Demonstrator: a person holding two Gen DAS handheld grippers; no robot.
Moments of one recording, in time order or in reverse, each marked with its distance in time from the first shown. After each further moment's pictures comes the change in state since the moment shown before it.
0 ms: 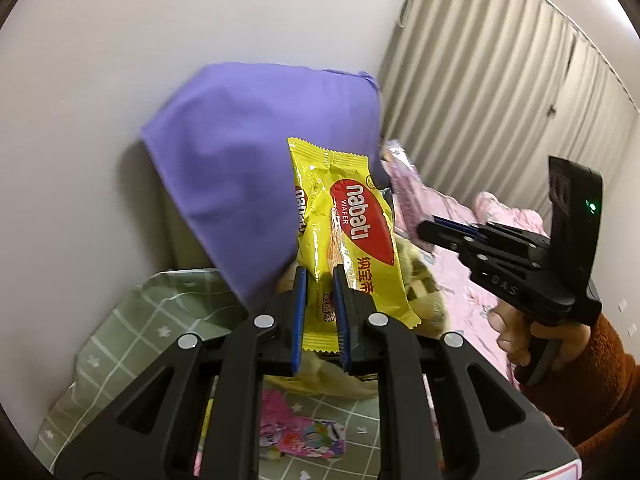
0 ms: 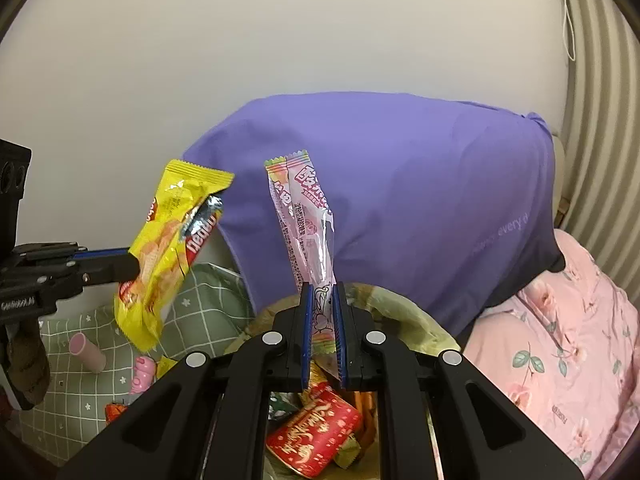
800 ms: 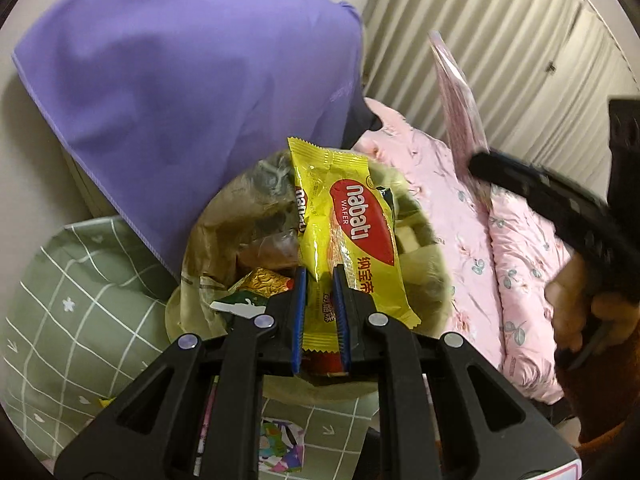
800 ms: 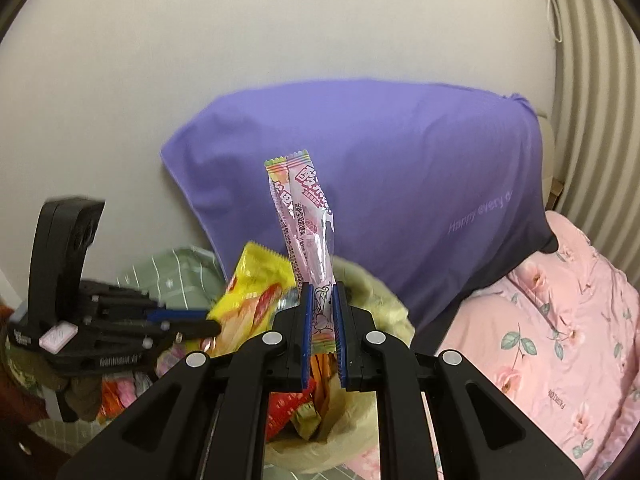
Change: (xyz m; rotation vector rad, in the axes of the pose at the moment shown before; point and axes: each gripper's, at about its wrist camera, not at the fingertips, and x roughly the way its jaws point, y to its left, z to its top) left arm 0.114 -0.036 -0.036 -0.015 0.221 -0.046; right arm -0.021 -0.055 -0.028 0.040 0.033 0.013
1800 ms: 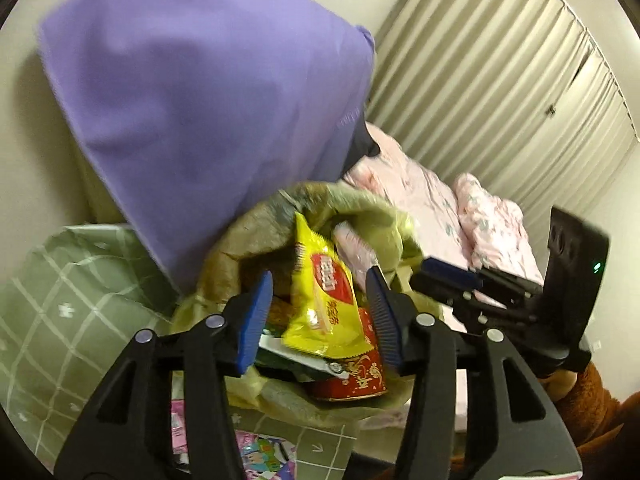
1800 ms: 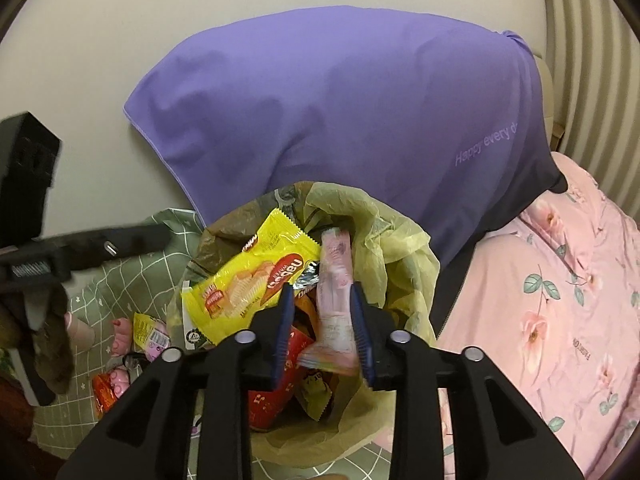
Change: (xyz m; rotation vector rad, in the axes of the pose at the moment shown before) left arm -0.020 0.030 0.010 -0.105 -0.090 -0.054; right arm 0.050 -0.010 -0.038 0.112 0.129 -0.003
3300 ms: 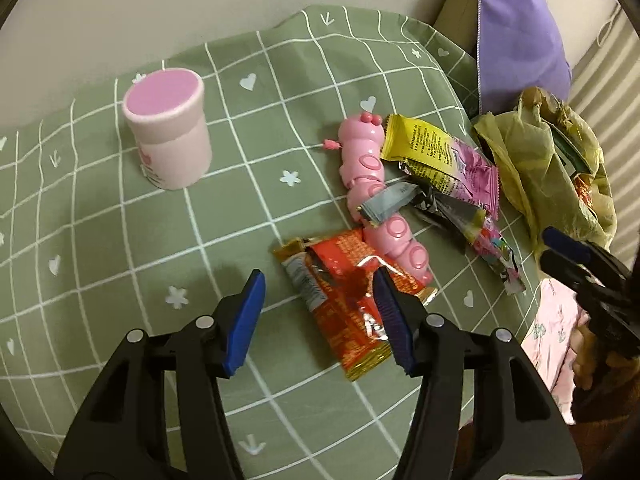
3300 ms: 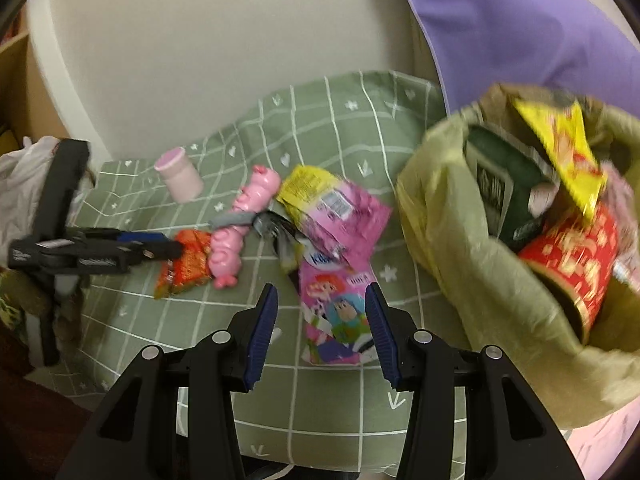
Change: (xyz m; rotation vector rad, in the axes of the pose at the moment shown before) left arm -0.108 0.107 -0.256 -0.445 0.079 0.537; right arm 0.052 0.143 -0.128 -0.378 0.177 0.385
